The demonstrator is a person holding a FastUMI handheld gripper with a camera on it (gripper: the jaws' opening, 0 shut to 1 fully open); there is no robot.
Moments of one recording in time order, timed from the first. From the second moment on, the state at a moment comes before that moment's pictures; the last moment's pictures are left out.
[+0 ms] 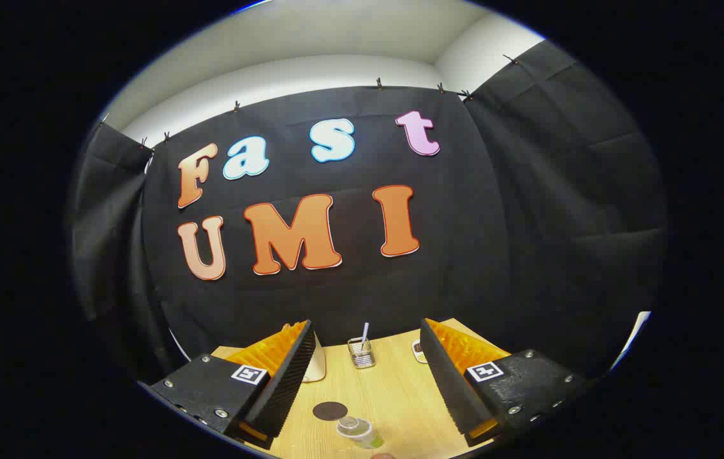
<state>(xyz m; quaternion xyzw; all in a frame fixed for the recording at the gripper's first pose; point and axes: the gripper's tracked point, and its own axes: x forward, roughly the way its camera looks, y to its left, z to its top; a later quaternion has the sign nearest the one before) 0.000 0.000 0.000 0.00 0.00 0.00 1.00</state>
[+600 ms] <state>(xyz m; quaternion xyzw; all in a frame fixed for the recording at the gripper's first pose) -0.003 0.005 -0.003 -0.04 0.01 -0.01 1.00</state>
